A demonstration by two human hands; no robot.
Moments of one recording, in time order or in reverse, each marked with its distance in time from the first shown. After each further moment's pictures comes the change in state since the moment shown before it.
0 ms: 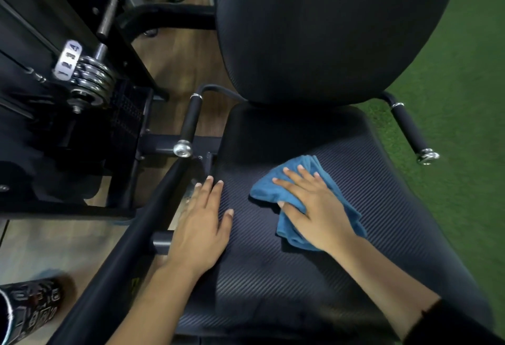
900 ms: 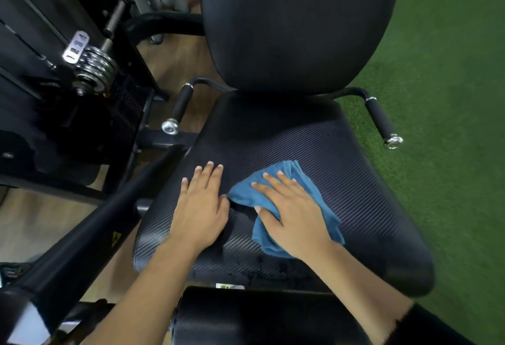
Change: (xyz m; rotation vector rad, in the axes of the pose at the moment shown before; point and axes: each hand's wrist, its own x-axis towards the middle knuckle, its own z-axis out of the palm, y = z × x) left_hand -0.045 0.050 0.030 0.099 0.095 0.013; right_hand -0.083 -0.016 -0.002 -0.061 0.044 -0.040
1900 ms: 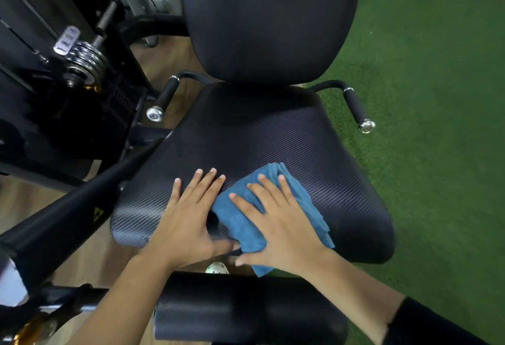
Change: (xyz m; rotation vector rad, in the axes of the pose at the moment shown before) left_hand -0.065 0.015 0.022 0.080 -0.043 0.267; right_hand -0.070 0.020 -0.002 -0.341 -0.054 -0.326
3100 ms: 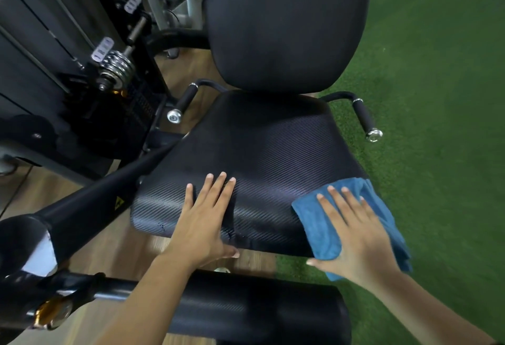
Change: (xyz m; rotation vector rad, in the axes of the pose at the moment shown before) left_hand -0.017 0.021 0.005 0.213 -0.061 -0.117; right_hand -0.088 0.065 -0.002 -0.058 -0.020 0.281
